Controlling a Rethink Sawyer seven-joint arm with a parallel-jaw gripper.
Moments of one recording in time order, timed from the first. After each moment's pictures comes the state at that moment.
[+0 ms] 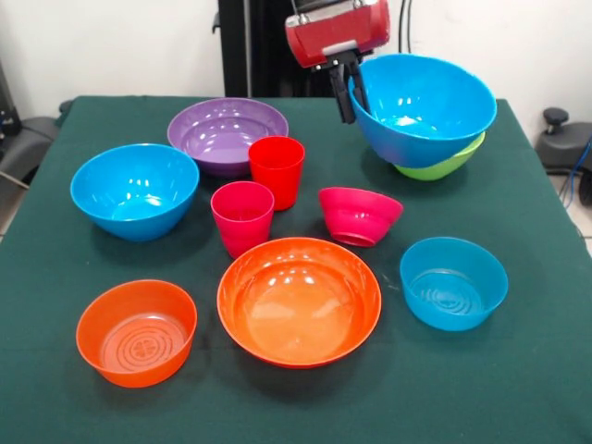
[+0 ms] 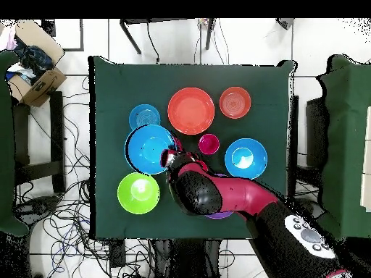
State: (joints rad) arm -0.77 -0.80 0.61 2.17 -0.23 0.01 1.84
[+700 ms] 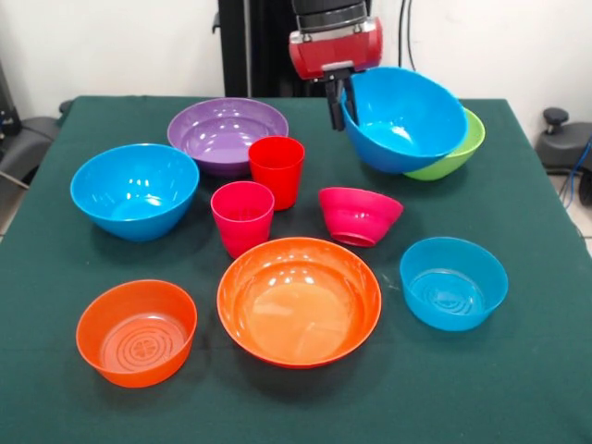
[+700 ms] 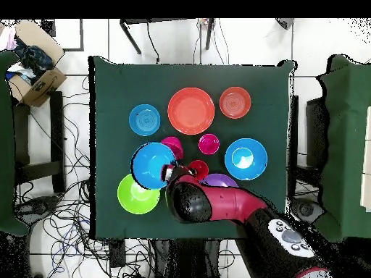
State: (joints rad) arm -0.63 -0.76 0.40 2.16 -0.29 0.01 1.84
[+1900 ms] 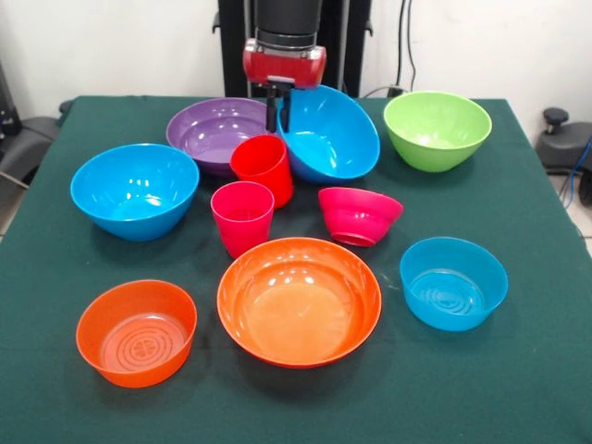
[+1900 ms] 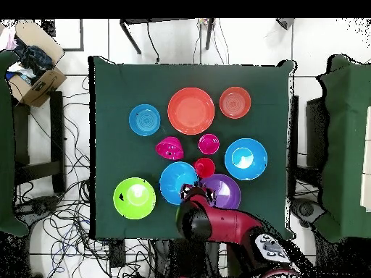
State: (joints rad) arm -0.41 -0.62 -0.02 2.12 -0.31 -0.17 1.84
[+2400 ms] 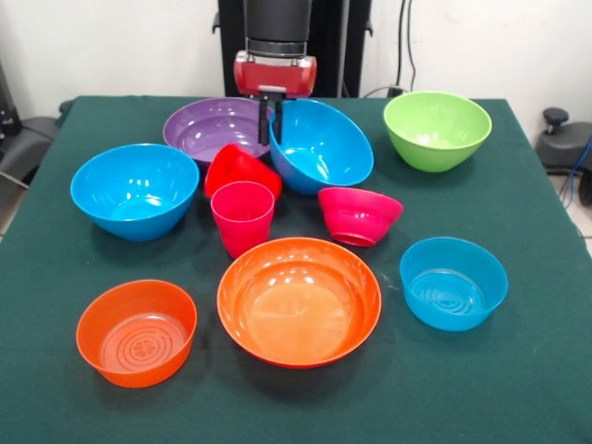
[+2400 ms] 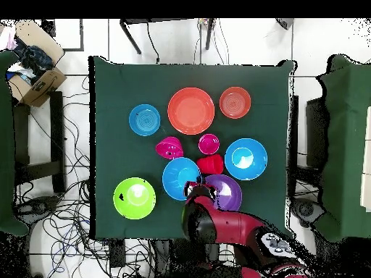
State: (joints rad) arm -0.47 -0.58 0.00 2.12 -0.37 -0.32 1.84
